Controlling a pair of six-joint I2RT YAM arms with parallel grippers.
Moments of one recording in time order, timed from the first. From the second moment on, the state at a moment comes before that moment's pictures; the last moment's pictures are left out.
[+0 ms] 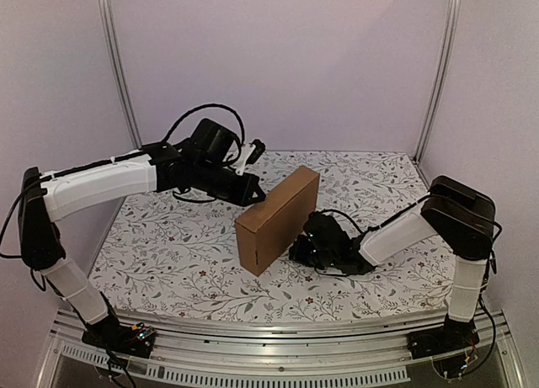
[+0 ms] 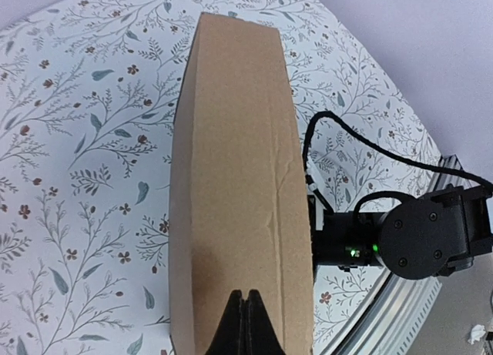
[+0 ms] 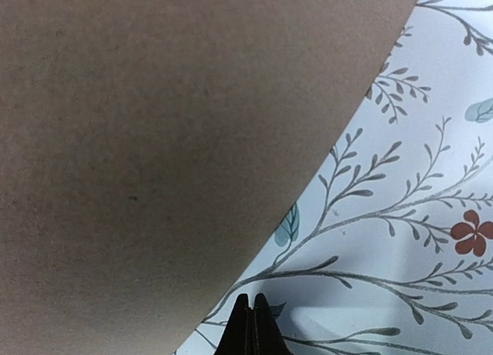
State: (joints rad) left arm -0.81 1.63 1.37 -0.49 0.19 -0.32; right arm 0.96 1.96 0.88 0.38 0.17 1.07
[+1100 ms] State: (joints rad) left arm -0.71 1.74 1.42 -0.46 0.24 -0.34; right arm 0.91 2.13 1.04 0.53 0.16 1.07
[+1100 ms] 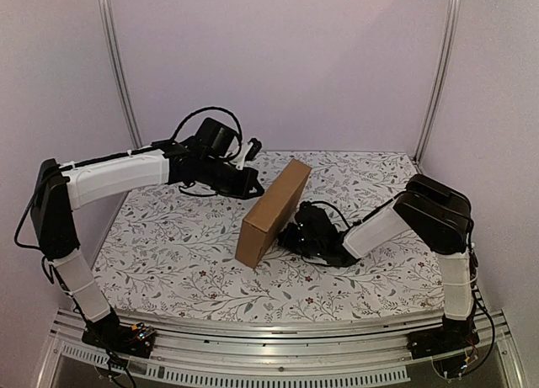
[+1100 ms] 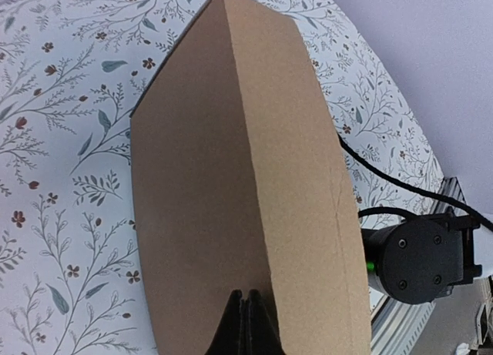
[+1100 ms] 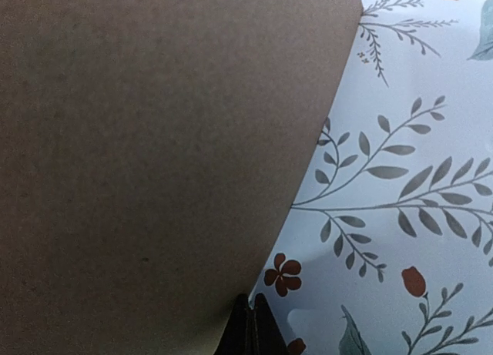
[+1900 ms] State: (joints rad) left arm -0.76 1.81 1.44 -0.40 0.30 -0.39; right arm 0.83 2.08 0.94 0.57 0.15 0.98
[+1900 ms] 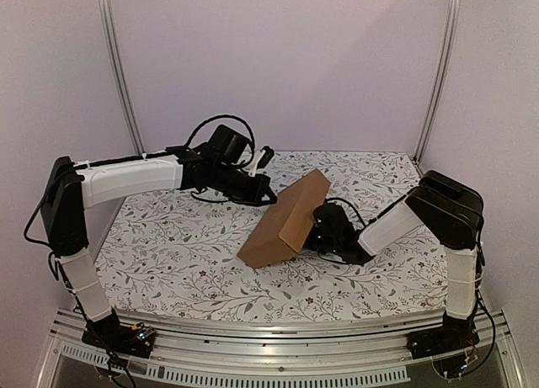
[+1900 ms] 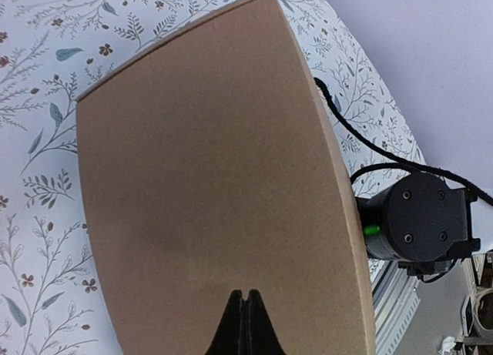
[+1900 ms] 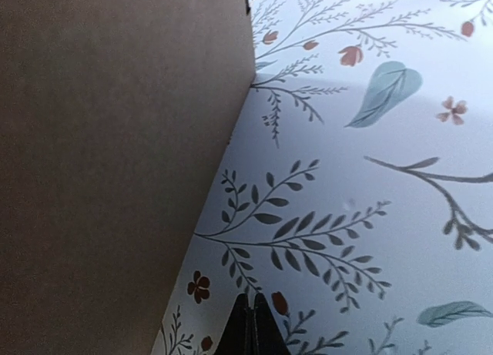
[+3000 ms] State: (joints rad) left arm -0.70 1.55 1.13 -0.37 0.06 -0.40; right arm 0.80 1.42 0.63 -0.10 0.36 0.67
